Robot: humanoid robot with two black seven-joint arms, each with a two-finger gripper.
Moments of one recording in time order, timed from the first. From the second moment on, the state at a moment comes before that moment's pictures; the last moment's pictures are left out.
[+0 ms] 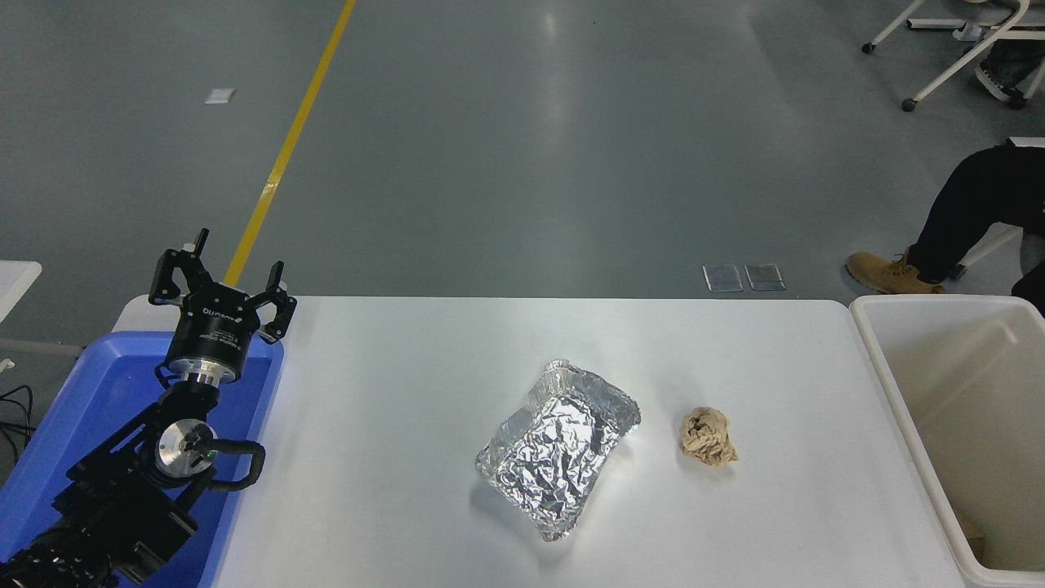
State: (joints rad) left arm -0.54 0.24 -0.95 -0.52 0.00 -0.56 -0.50; right arm 0.85 -0.59 -0.79 0.31 0.53 -0.15 -0.02
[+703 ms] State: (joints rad) left arm -0.54 0.24 -0.95 -0.52 0.00 -0.56 -0.50; right arm 0.67 -0.46 -0.61 0.28 0.52 -0.22 -0.02
